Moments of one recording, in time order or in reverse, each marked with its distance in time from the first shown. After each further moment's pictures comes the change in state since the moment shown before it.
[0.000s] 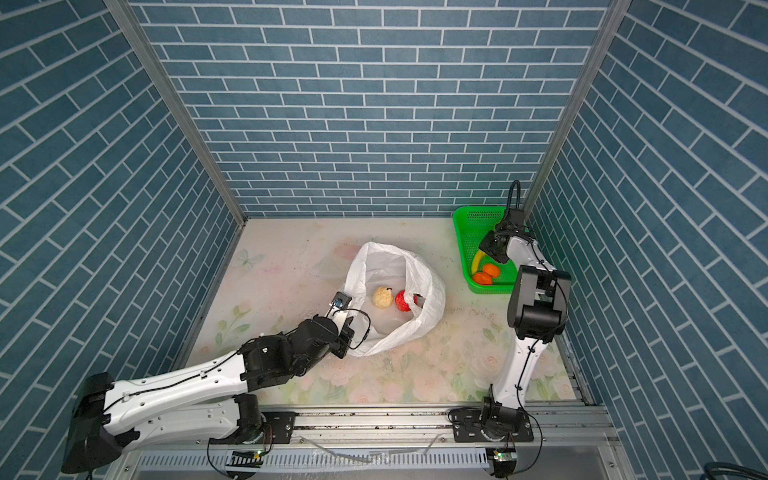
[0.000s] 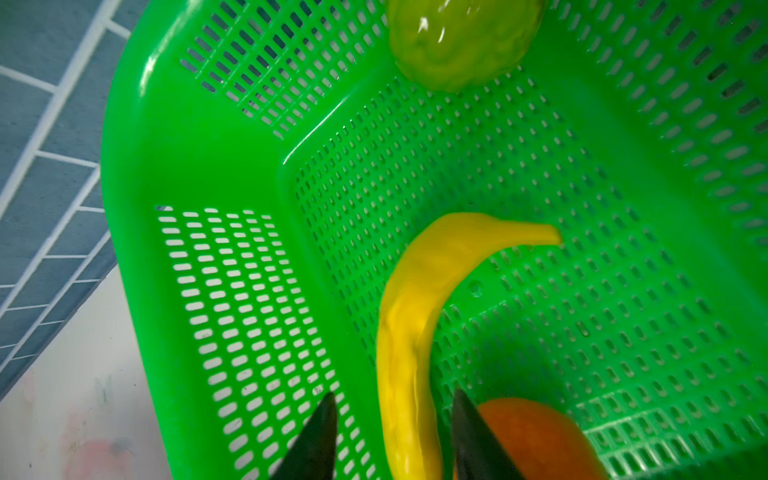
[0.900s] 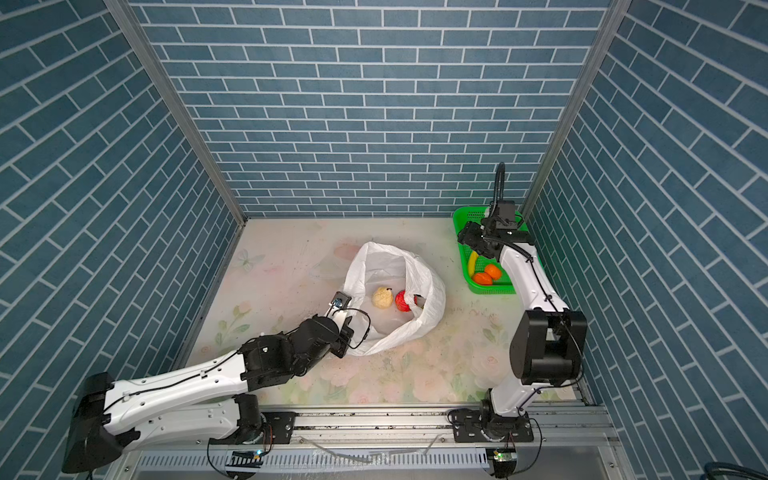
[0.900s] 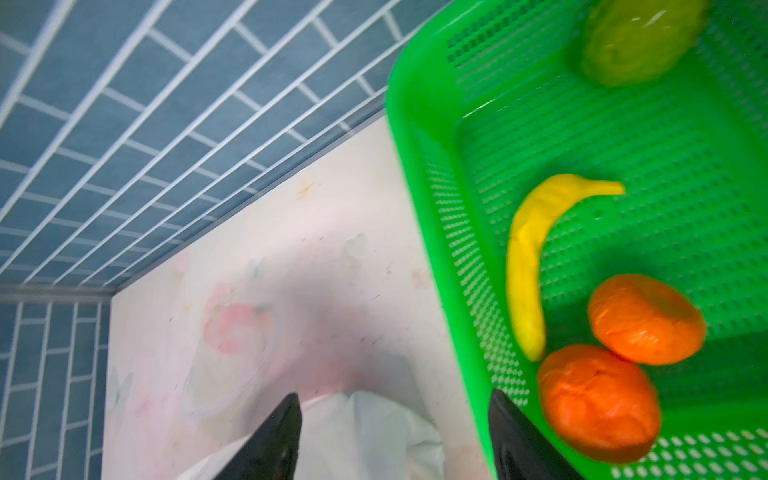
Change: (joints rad) left arm 0.000 0.009 0.010 -0.019 -0.020 -0.003; right arm 0.223 -0.436 -0.138 -0.134 -0.048 0.002
